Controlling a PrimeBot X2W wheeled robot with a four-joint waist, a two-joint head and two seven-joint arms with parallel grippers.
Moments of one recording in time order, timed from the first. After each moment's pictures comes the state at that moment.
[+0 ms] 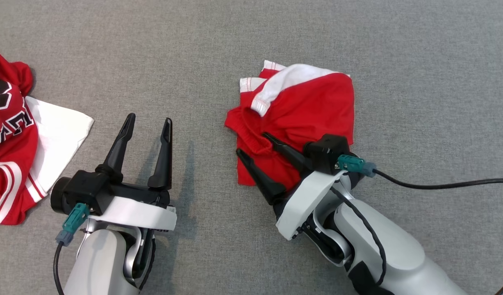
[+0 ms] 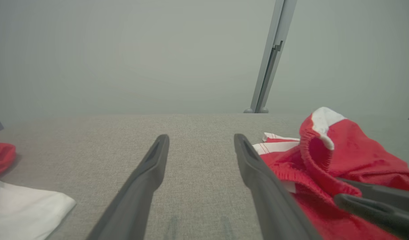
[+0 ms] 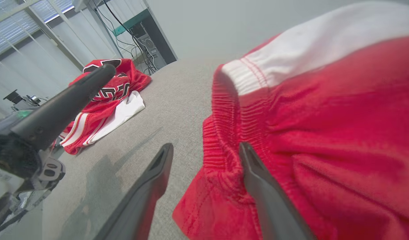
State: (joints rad) left arm -0.28 0.07 -0.14 0.17 -0.23 -0.07 -0.26; right arm -0.65 -0.05 0.77 0.44 0.62 0.13 -0.09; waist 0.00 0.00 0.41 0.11
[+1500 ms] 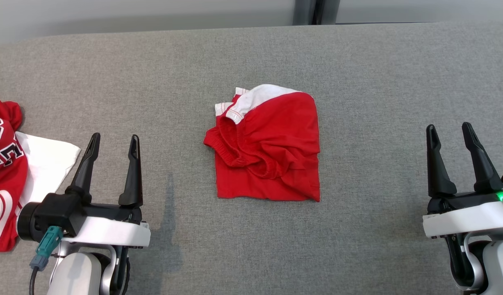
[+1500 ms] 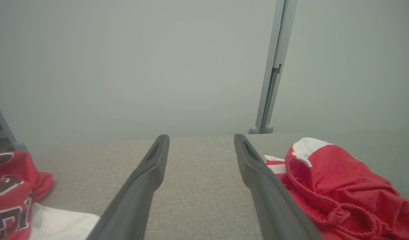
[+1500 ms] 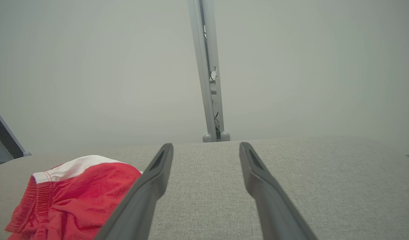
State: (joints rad) left arm -0.17 0.12 -0.06 0.07 -0.21 0.00 -0.23; right arm -0.19 -0.13 0.02 0.04 0.29 0.13 -0.18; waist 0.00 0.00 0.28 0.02
